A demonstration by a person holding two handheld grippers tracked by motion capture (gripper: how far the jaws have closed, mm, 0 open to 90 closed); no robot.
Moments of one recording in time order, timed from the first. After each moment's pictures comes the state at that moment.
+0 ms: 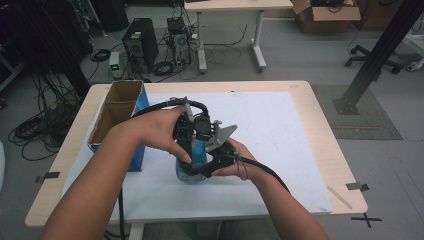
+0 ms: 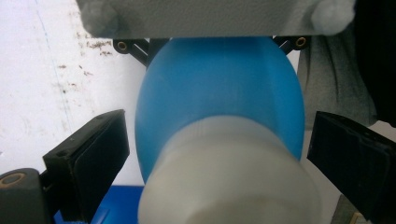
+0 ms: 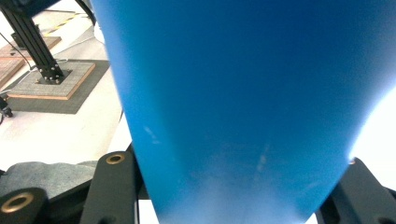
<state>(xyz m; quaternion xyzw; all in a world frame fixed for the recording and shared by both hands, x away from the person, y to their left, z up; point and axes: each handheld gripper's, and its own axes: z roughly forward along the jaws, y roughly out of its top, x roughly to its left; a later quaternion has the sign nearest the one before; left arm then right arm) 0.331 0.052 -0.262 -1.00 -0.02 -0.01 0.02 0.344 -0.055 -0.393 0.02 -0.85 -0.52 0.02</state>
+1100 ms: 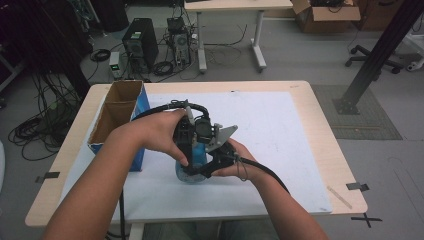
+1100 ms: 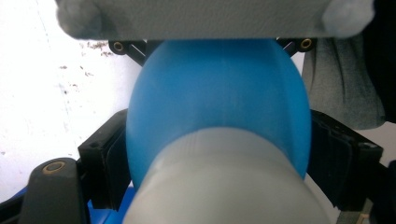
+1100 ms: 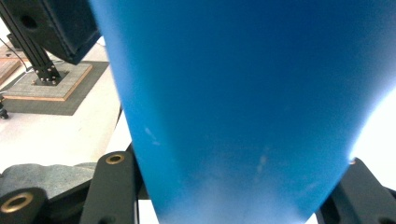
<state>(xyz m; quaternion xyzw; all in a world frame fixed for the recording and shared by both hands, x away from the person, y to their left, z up) 0.328 0.050 -0.266 -1.00 -0.02 -0.02 0.02 0.344 -0.055 -0.393 0.02 -0.85 -0.53 0.01</state>
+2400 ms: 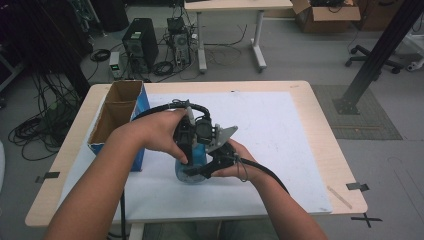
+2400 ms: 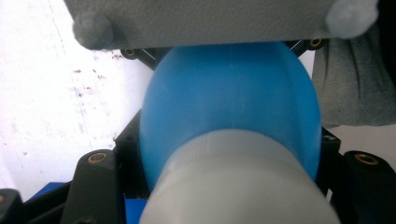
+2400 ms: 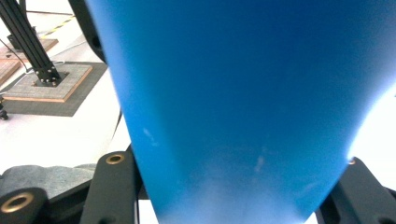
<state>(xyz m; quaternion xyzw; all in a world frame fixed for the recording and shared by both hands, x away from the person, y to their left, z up) 0.326 0.049 -0.265 -1.00 0.00 -0.04 0.02 0.343 -0.055 -0.393 0.02 -0.85 -0.53 0.01</state>
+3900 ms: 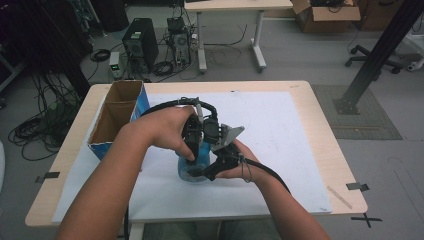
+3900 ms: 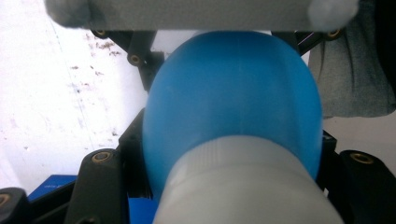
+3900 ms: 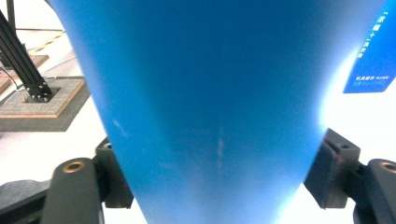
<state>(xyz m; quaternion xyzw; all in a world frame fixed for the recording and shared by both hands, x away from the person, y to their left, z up) 0.327 0.033 -0.261 -1.00 0.00 -0.03 0.05 0.341 -0.067 -0.394 -0.01 -0.84 -0.55 0.01</state>
